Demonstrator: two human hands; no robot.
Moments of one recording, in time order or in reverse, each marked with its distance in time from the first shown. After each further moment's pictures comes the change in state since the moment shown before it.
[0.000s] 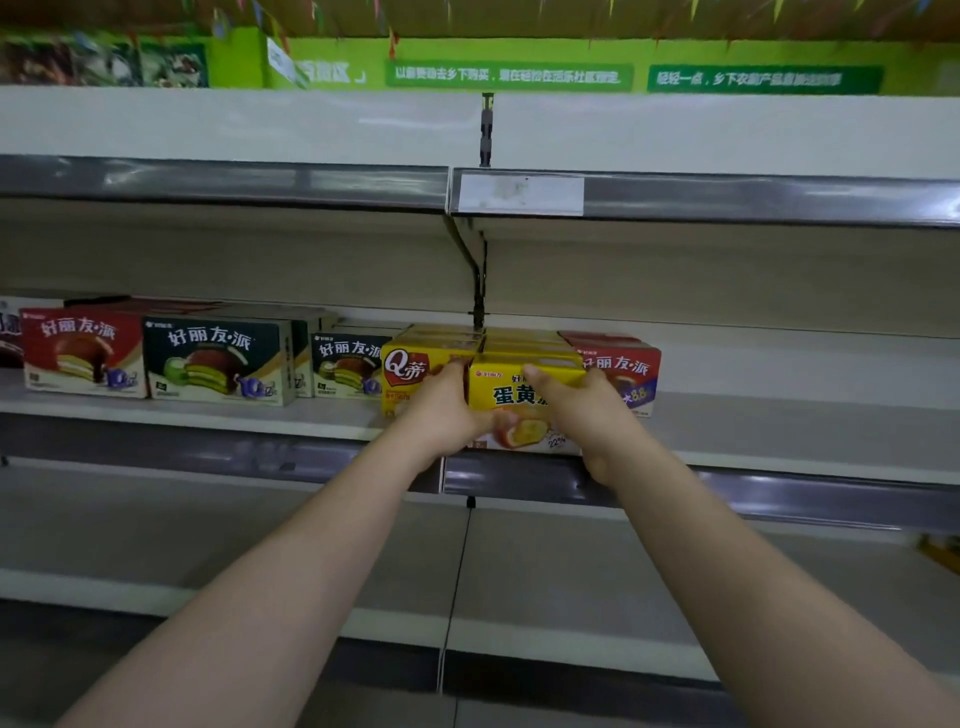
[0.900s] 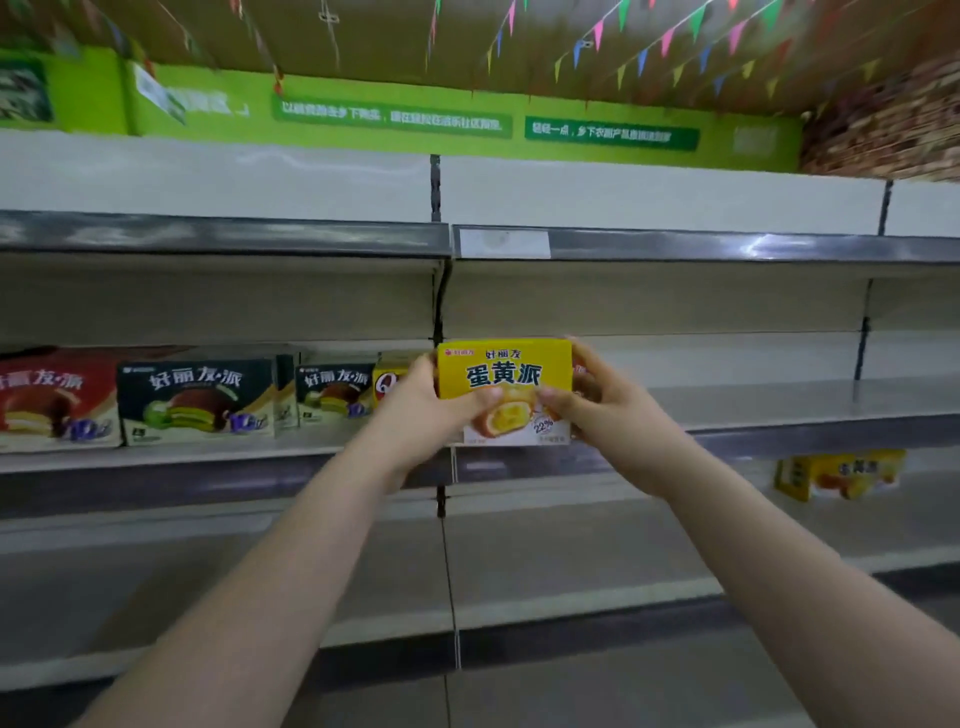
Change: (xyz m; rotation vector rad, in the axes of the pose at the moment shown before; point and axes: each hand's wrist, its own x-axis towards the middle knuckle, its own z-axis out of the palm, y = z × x) left_hand -0.092 0.024 -0.077 -0.342 -0.124 0.149; right_hand -0.114 -0.029 -0.013 0.082 -0.022 -0.327
